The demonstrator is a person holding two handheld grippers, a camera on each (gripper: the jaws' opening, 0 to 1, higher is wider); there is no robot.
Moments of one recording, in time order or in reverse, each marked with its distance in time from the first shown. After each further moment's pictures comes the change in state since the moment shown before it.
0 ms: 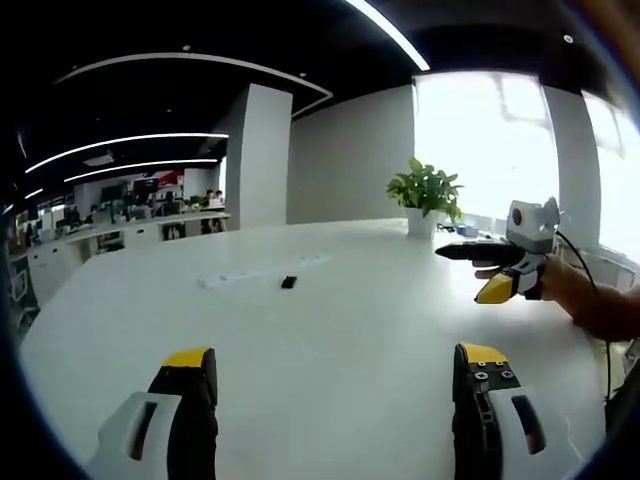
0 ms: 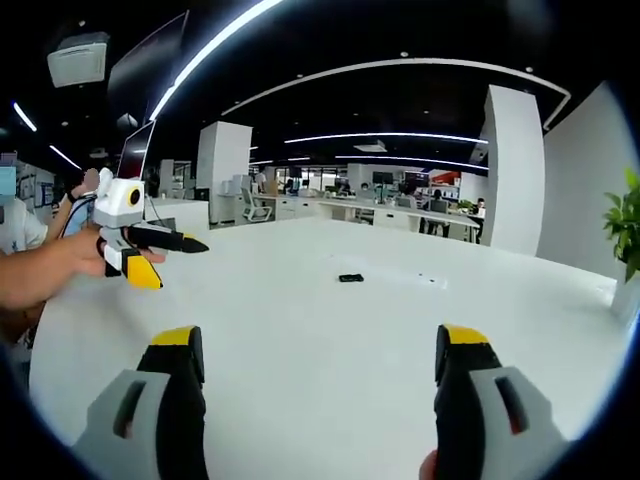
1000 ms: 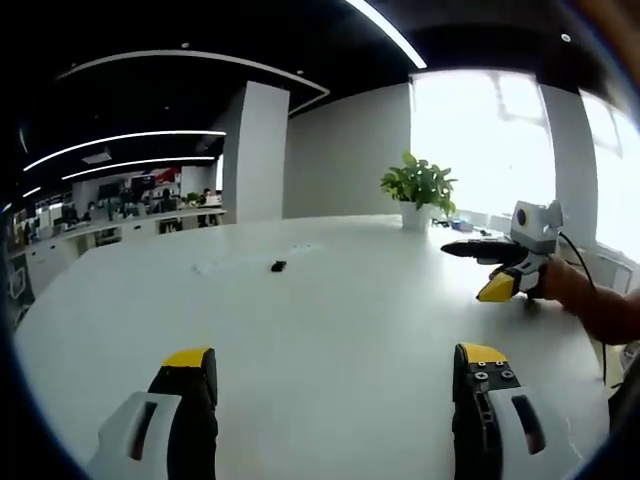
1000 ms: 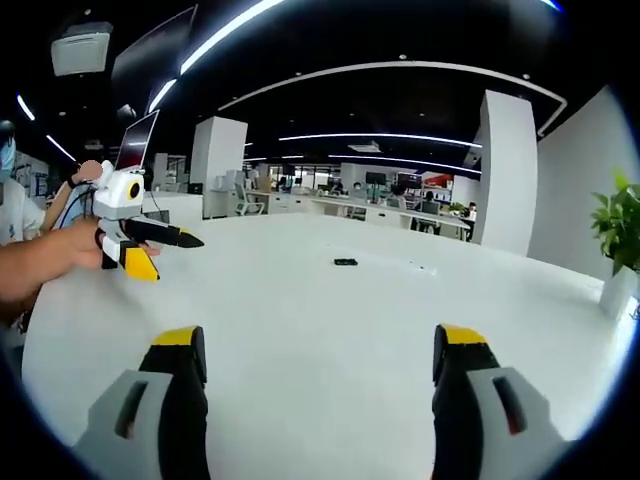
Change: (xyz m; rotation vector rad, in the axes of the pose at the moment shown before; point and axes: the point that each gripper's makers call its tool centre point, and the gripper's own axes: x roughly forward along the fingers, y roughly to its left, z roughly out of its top) left arm -0.006 -0.012 -0.026 0.008 0.007 -0.007; right arm -0.026 0.007 -0.017 -0.032 -0.006 -0.042
